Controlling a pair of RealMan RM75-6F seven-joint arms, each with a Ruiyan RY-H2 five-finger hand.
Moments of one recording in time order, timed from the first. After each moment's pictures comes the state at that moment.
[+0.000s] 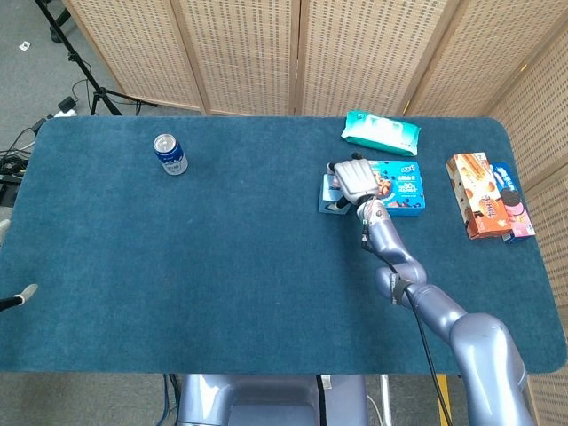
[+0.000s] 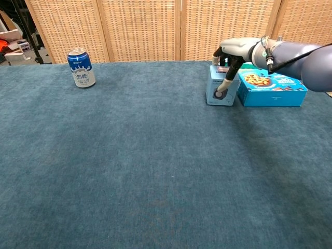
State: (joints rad) left arm -0.11 -1.11 -0.14 -1.58 1.36 1.47 0.00; right arm 1.09 -1.79 0.32 -0.62 -1.05 0.58 -0.09
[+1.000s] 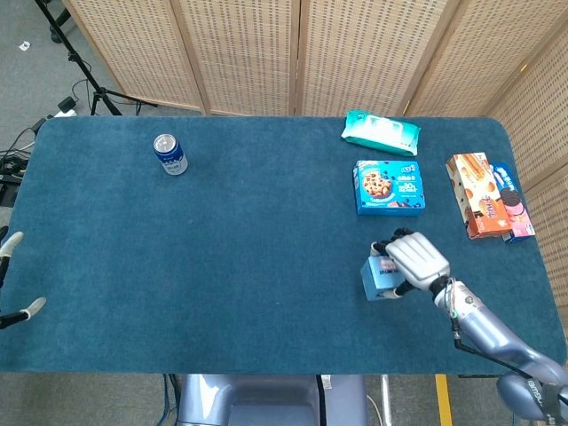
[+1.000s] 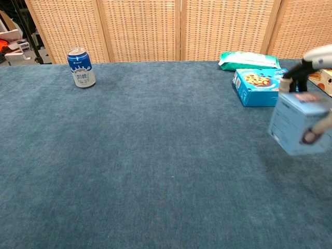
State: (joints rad) left arm -0.07 -1.07 -0.07 -1.61 1.51 1.56 -0.06; right arm 0.71 -0.97 0.05 -1.81 -1.28 0.79 -0.12
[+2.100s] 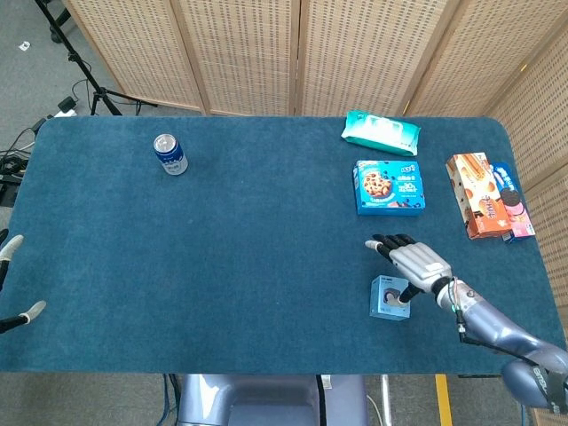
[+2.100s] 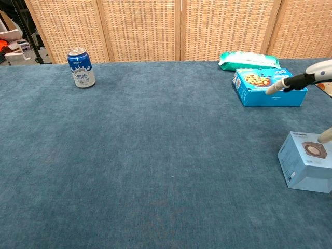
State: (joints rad) left arm -0.05 -1.06 -0.06 -1.62 1.54 1.58 -0.07; right arm 0.76 -0.92 0.04 -1.81 -1.25 0.64 0.05
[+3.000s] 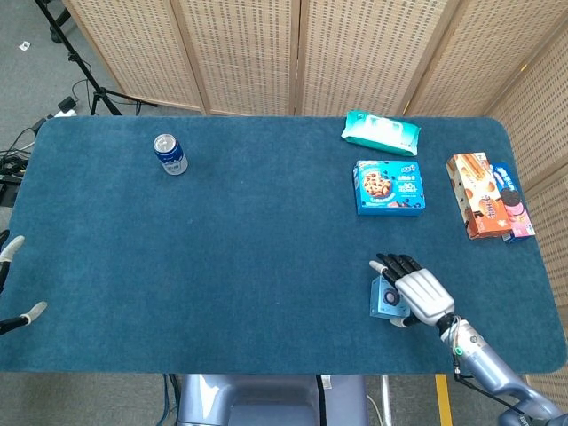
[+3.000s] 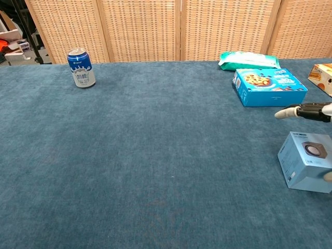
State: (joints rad) left arm -0.05 -1.07 -0.06 -1.62 1.54 1.59 -0.07; right arm 0.49 -1.24 -0.04 -1.53 -1.55 1.04 -0.02
